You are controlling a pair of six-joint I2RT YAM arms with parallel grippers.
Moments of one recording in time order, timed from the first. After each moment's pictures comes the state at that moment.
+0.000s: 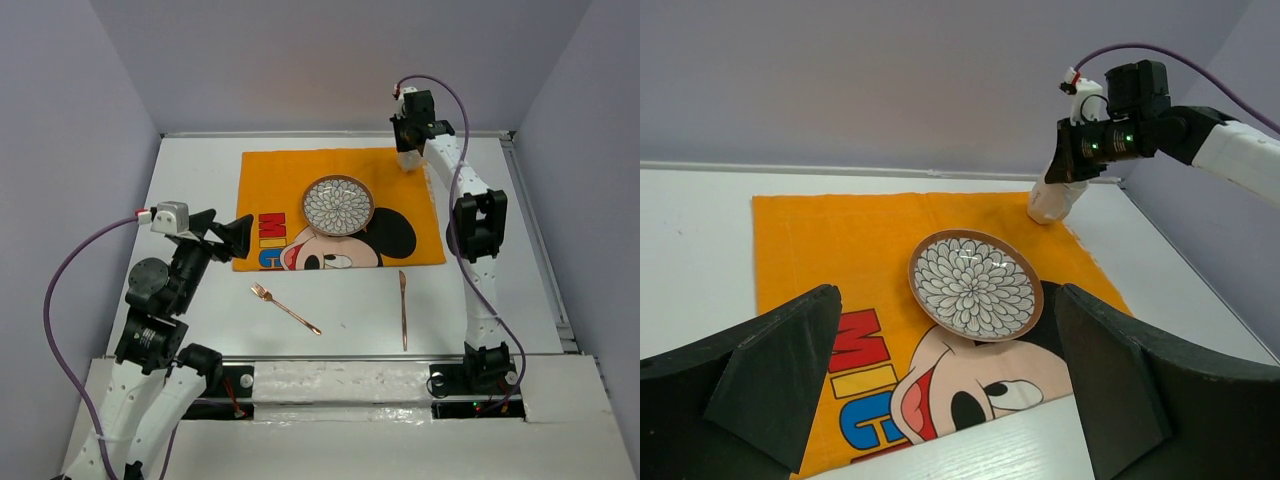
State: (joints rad) left arm -0.36 0.45 0.71 -0.14 -0.02 -0.30; right arm 0.22 2.42 2.35 -0.60 0.13 -0.07
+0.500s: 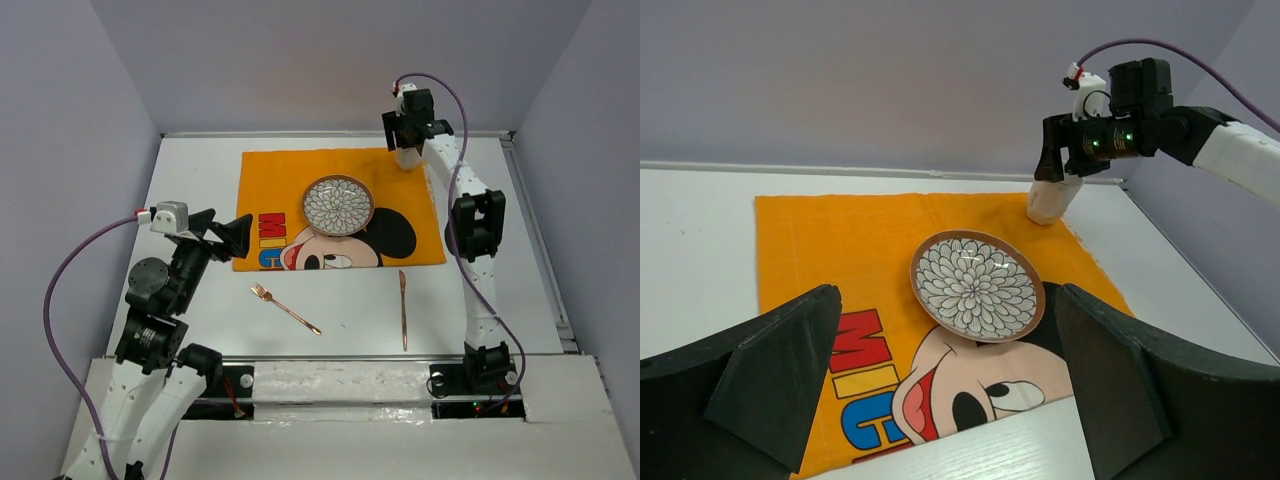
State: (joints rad) left arm -0.35 0.45 0.71 -0.14 -0.02 -0.30; right arm 0.22 2.45 2.39 -0.58 0.15 -0.10
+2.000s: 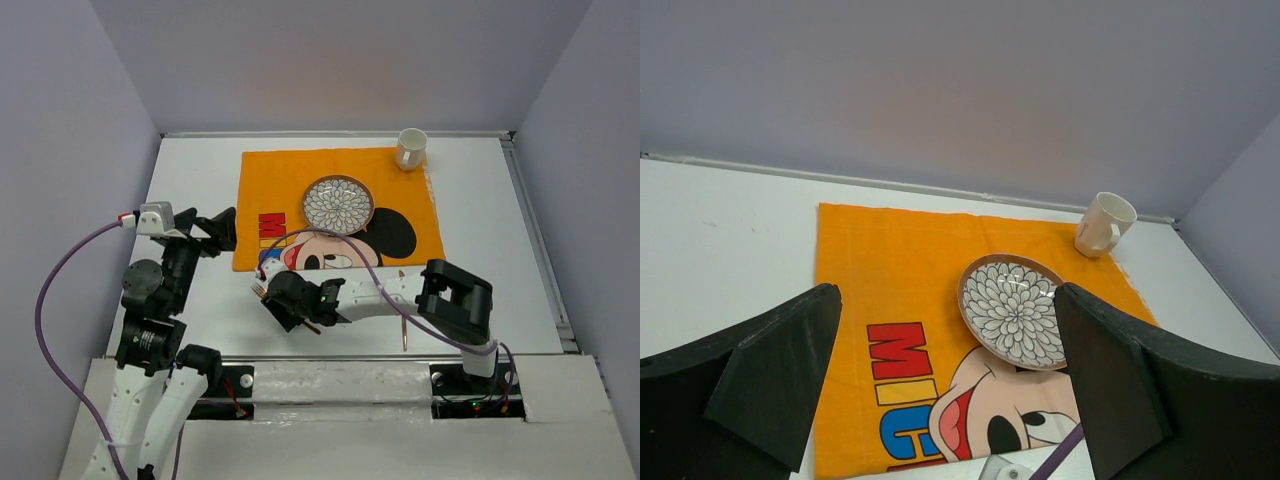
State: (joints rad) left arm -0.25 0.44 0.71 -0.14 -0.07 -0.31; right arm 1.26 1.94 1.23 -0.14 0.22 0.34
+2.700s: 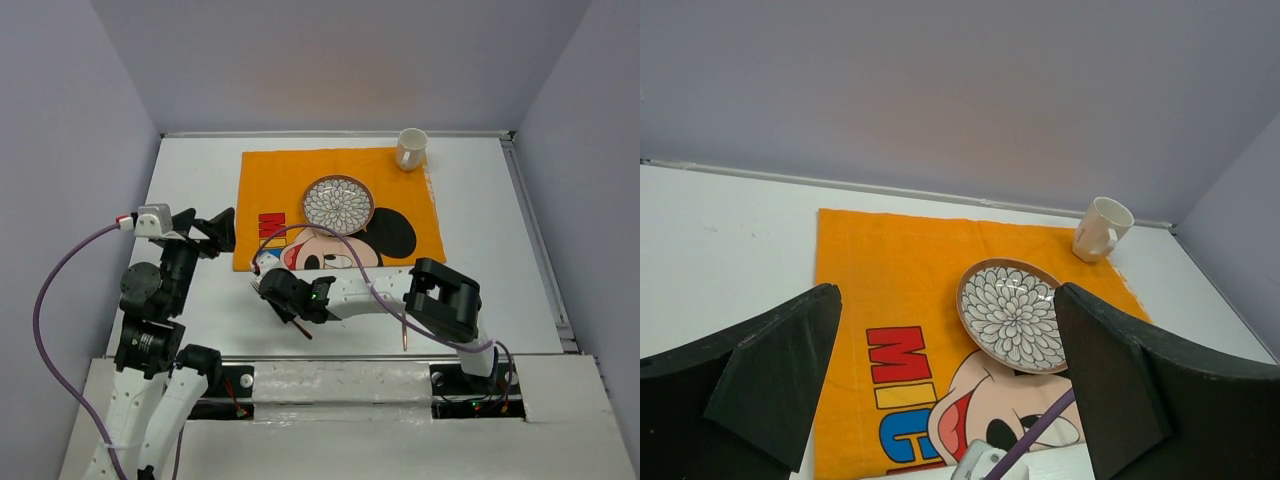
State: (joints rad) left arm -0.25 0.42 0.71 -0.14 -0.07 -0.31; right arm 1.25 2.02 1.32 -0.14 0.26 0.38
